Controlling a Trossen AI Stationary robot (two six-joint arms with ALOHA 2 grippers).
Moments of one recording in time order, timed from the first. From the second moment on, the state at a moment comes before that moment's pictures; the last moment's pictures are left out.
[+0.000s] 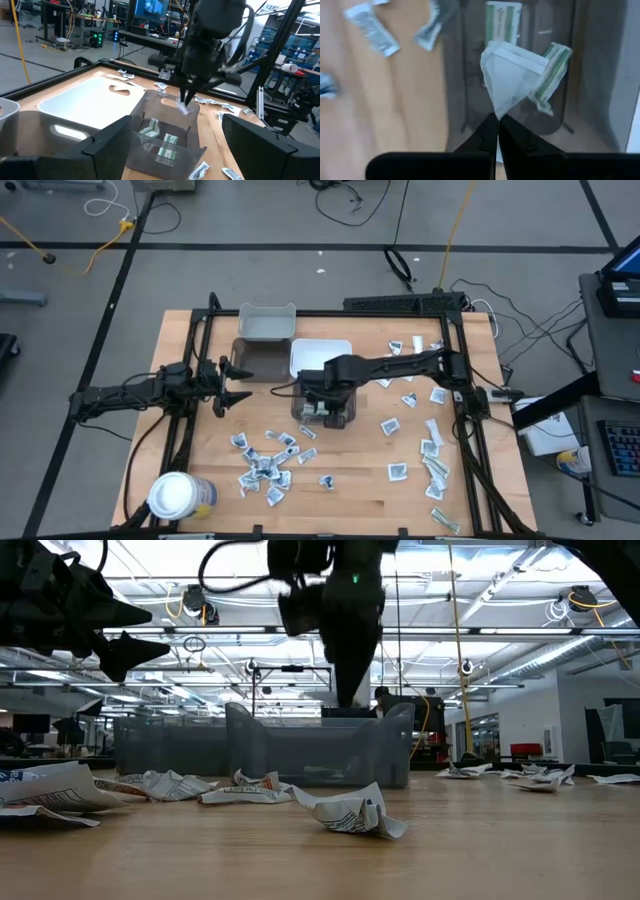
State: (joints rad) left arm 0.14 0.07 0.02 0.06 0.08 -0.25; right arm 0.00 2.11 1.86 -1.16 -0.06 0.09
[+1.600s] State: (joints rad) left arm 0.14 0.07 0.02 0.06 0.08 -0.25; right arm -0.08 1.98 1.73 -1.02 -0.03 0.77
